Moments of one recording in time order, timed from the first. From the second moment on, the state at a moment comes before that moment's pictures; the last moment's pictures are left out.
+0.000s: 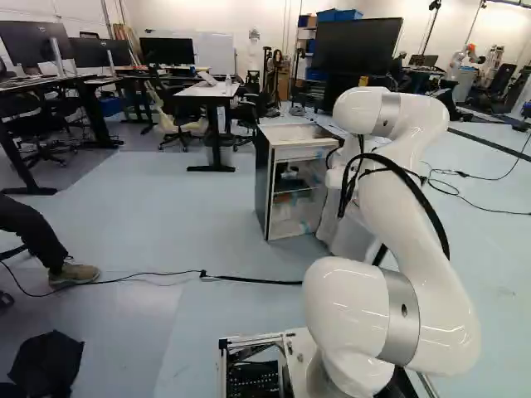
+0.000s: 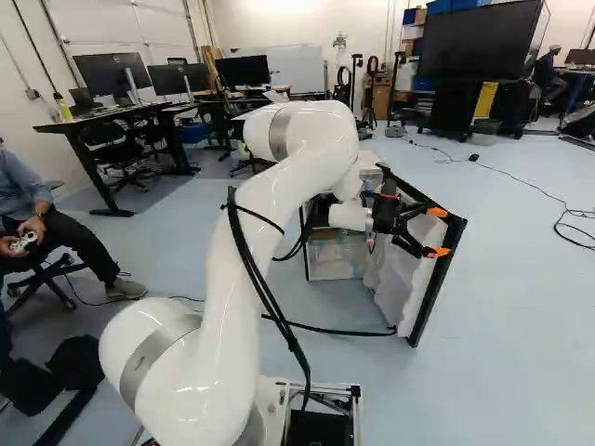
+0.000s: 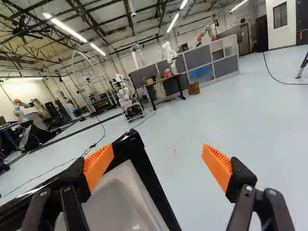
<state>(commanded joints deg) -24.5 -56.3 -76.1 78.6 85.8 0.0</state>
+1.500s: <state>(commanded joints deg) -24.5 -56.3 -76.1 78.6 85.8 0.0</state>
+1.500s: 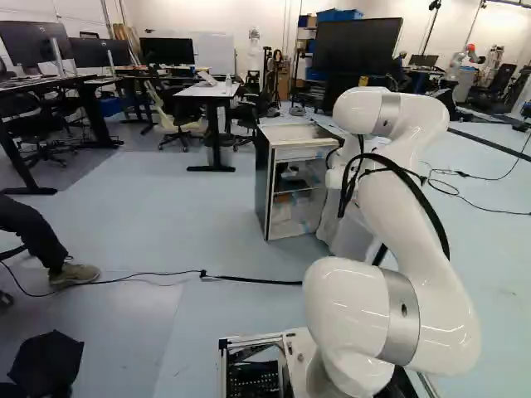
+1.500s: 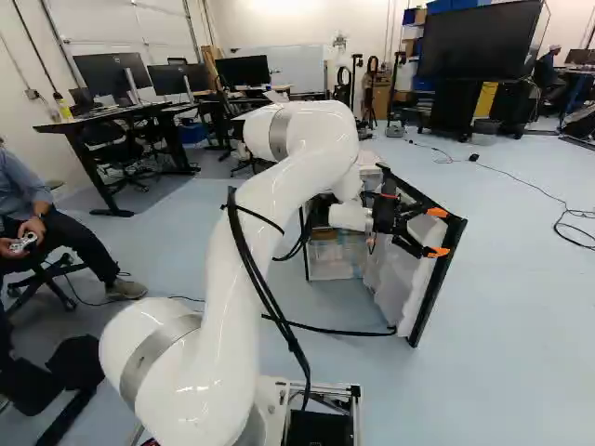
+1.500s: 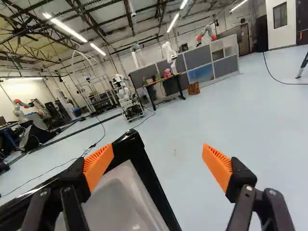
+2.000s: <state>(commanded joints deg) -24.5 -56.1 -75.6 78.6 85.8 0.0</state>
